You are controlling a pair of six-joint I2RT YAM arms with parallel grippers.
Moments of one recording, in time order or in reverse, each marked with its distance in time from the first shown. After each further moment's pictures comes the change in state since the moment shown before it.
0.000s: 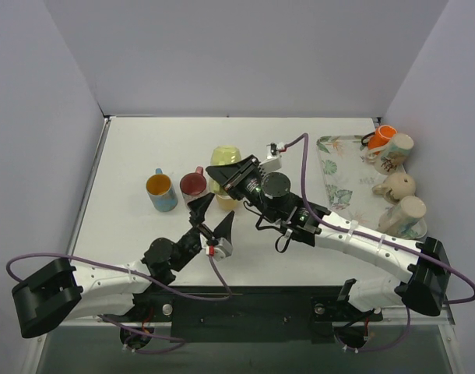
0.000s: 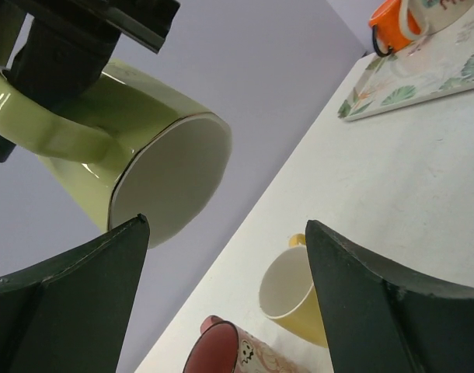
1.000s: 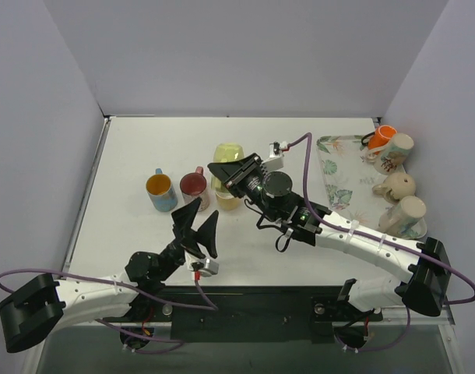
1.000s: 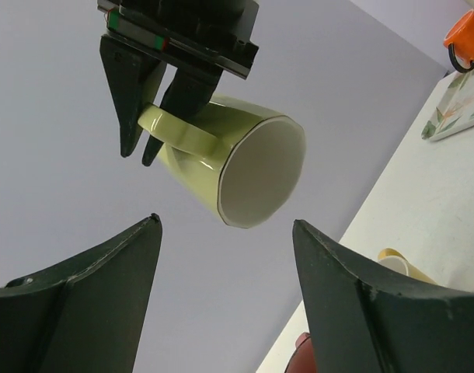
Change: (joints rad) left arm 0.003 -0.195 -0.143 0.146 0.058 0.290; right arm 0.010 0.000 0.000 0.034 0.022 0.014
